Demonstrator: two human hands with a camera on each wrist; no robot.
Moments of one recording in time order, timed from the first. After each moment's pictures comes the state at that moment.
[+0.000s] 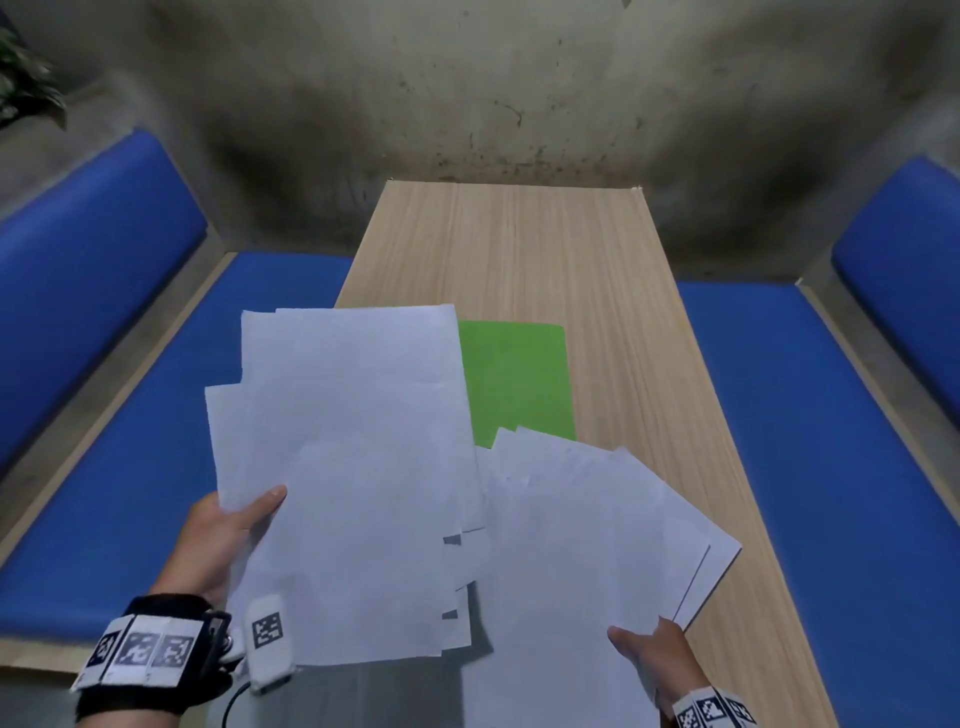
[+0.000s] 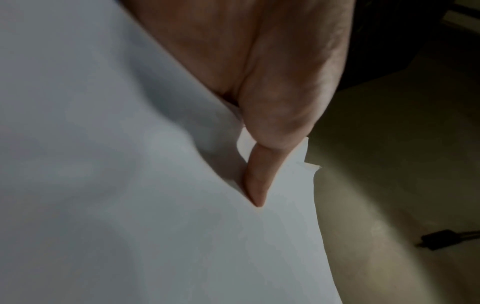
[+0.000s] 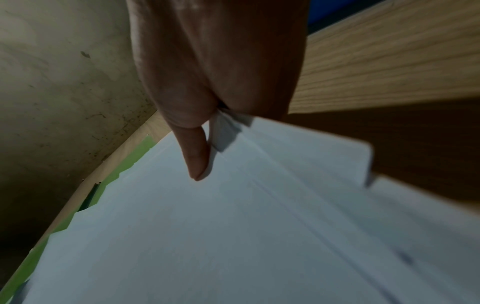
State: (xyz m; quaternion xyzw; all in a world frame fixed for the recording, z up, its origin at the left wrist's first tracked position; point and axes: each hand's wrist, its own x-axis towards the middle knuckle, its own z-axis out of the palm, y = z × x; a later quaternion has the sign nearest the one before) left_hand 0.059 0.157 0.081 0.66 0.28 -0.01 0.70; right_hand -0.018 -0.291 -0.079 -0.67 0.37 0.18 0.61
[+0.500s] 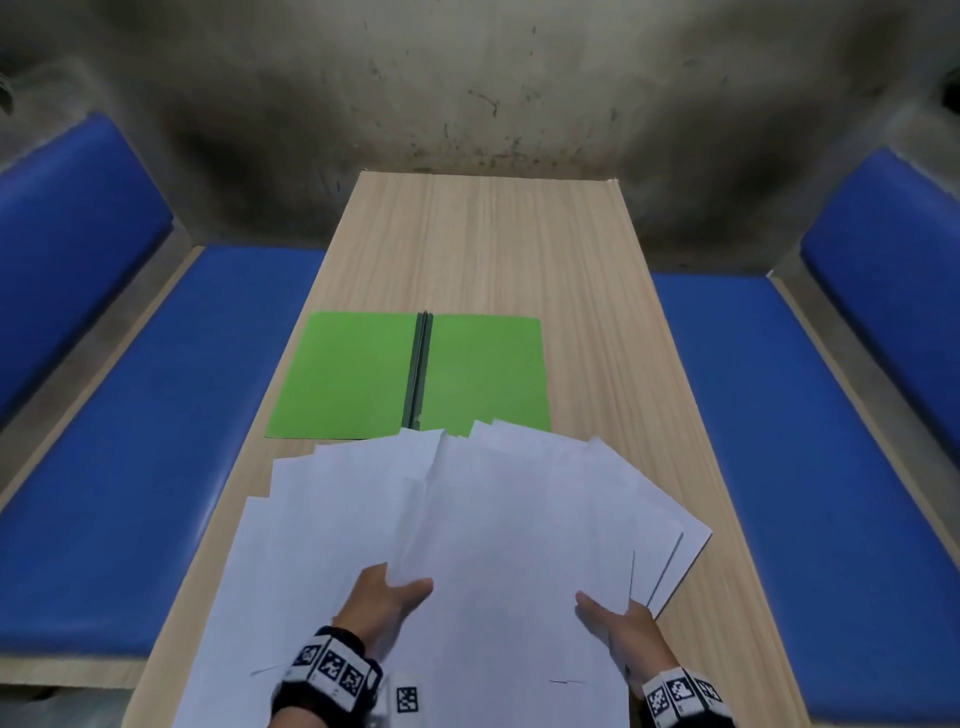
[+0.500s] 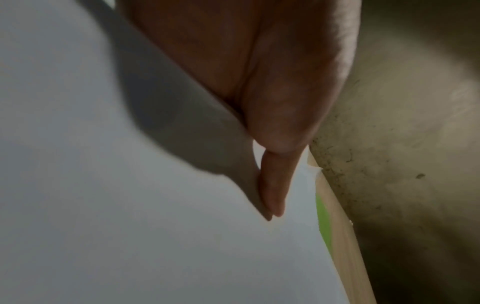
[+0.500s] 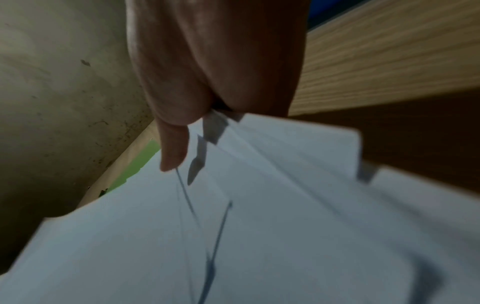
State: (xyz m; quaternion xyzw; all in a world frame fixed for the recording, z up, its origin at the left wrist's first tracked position) left_hand 0.025 0.017 -0.036 0.62 0.27 -0.27 0.69; right_hand -0.014 -0.289 -0.068 -0.61 0.38 0.19 0.67
